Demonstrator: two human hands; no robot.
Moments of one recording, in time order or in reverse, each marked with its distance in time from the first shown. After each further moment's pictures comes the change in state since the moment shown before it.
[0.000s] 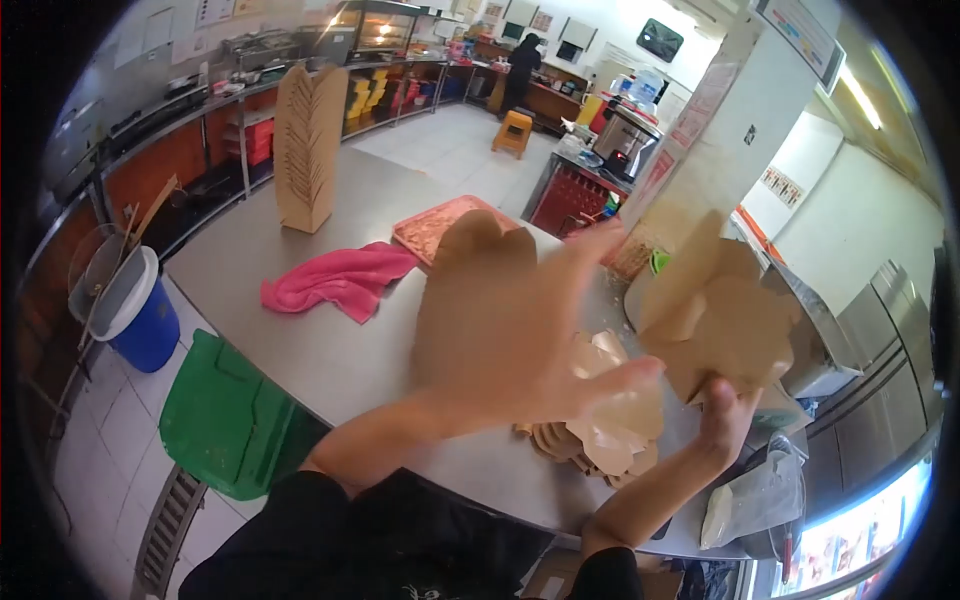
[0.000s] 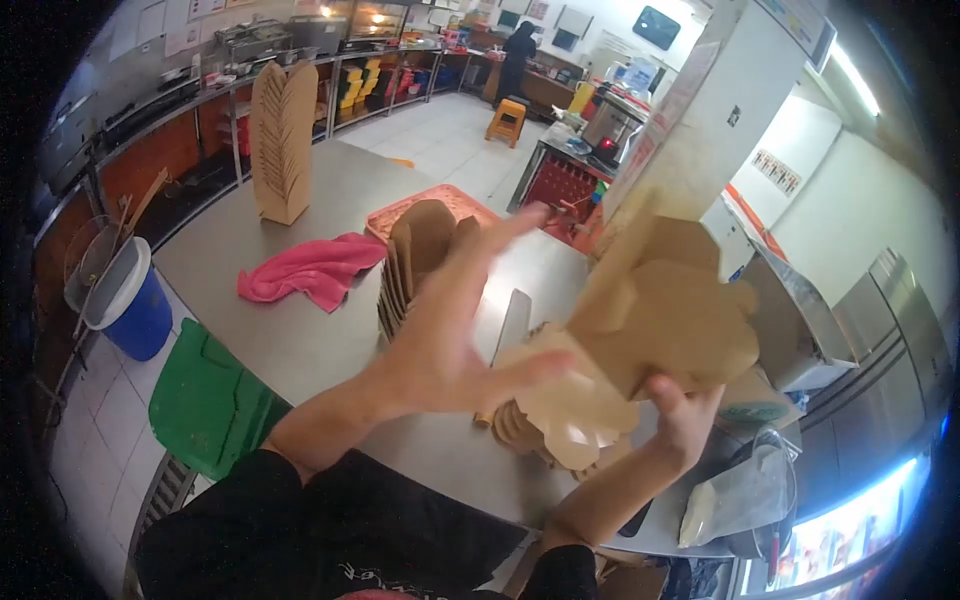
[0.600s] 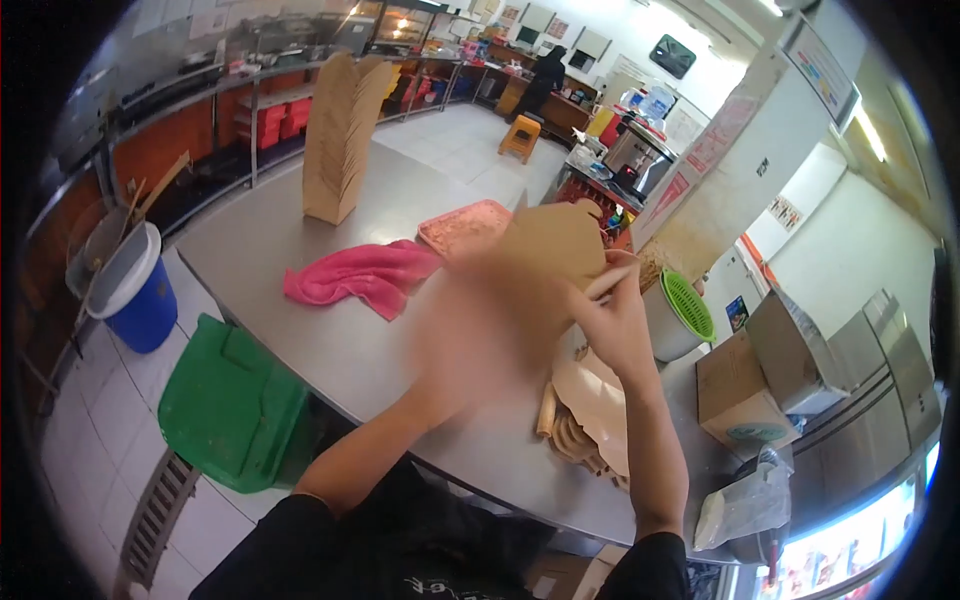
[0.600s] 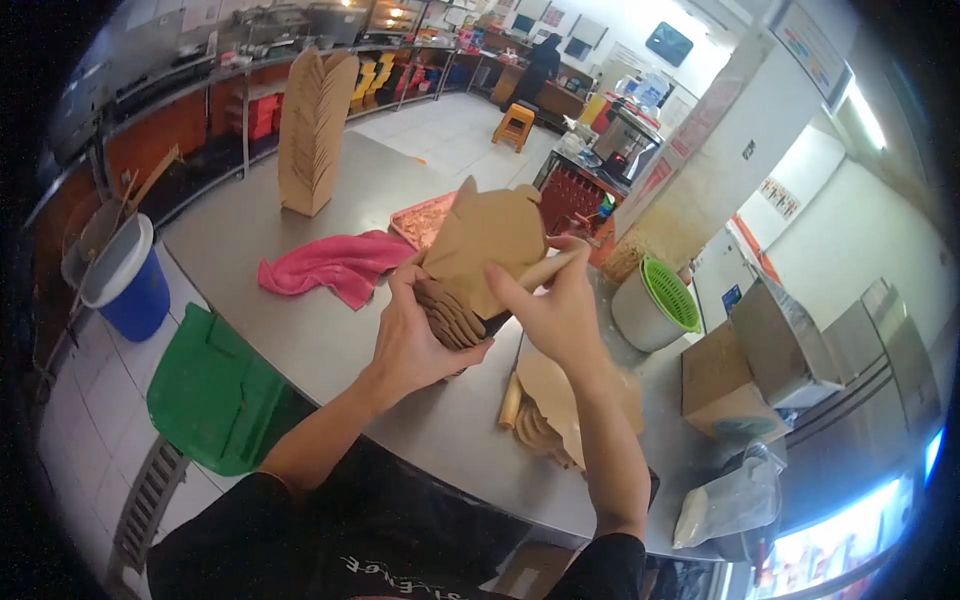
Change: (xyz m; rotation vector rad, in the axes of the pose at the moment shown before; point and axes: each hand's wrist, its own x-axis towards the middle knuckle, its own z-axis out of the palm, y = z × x) left_hand -0.079 -0.072 -0.038 0.441 0.211 -0.194; right_hand 0.050 -0.016 0.205 -0.190 -0.304 0.162
